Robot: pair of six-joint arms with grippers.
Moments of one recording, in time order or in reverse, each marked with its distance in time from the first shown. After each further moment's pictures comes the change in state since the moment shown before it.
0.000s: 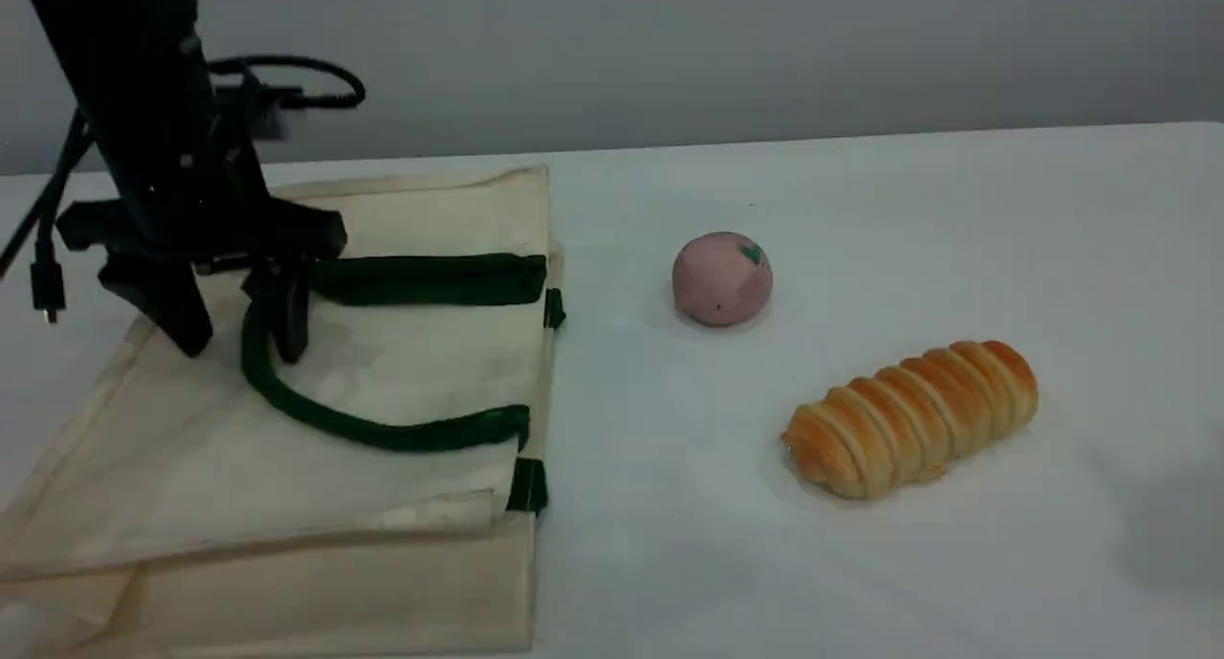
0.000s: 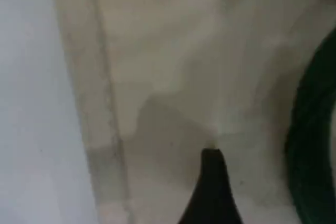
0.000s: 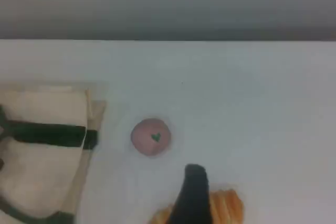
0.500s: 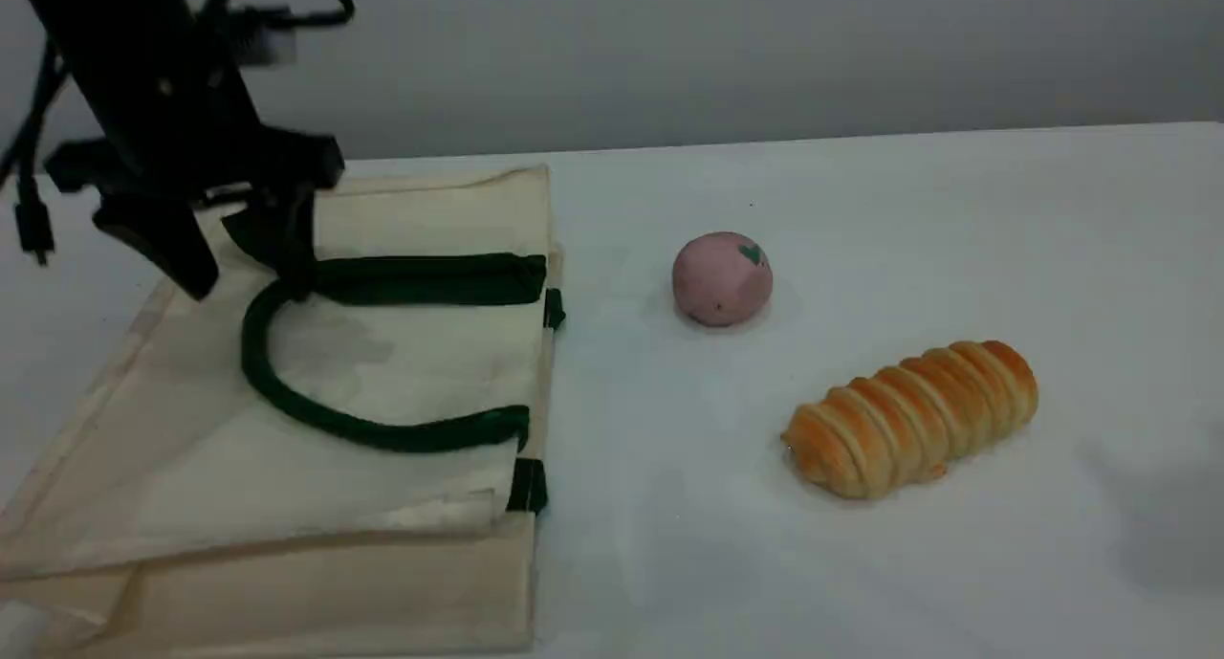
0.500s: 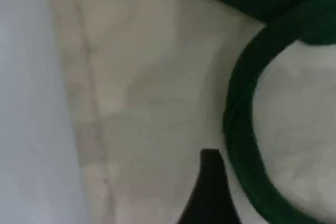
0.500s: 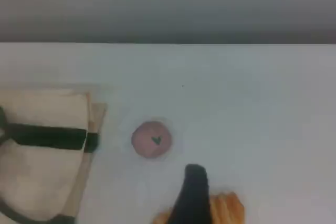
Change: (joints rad) left arm 0.000 -0.087 0.000 -0.069 0.014 0.053; right arm 0.000 0.000 0.000 0.002 -0.008 0.000
